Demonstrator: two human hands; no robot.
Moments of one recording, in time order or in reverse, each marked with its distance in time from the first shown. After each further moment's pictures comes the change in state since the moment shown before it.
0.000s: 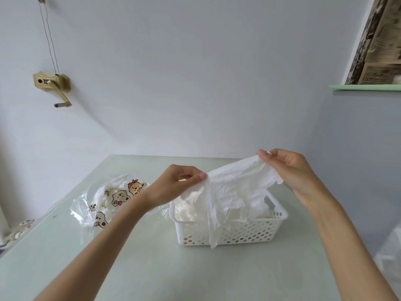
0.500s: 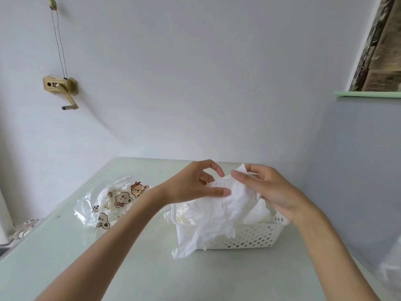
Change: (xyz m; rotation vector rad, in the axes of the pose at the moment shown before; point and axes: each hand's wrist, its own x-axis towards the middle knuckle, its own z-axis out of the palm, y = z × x) left_hand 0.006 0.040 0.016 0.108 -0.129 0.002; right_hand -0.017 -0.010 0.030 -0.059 -0.359 0.076
